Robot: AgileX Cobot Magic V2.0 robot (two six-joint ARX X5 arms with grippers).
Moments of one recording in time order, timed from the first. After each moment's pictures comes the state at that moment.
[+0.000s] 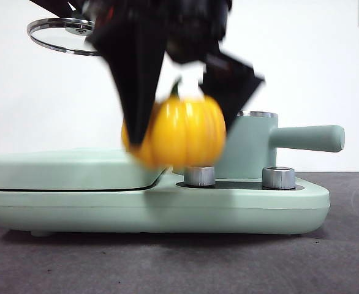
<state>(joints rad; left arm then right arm) -0.24 1.54 1.70 -0.75 0.21 0.14 0.94 1.78 1.55 -1.21 -0.11 0.26</state>
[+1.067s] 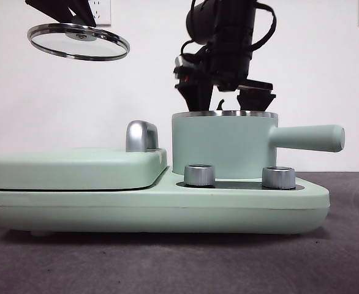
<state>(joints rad) -0.24 1.55 1.70 -0.75 0.21 0.14 0.53 2.14 2.07 -1.34 -0.05 0.08</state>
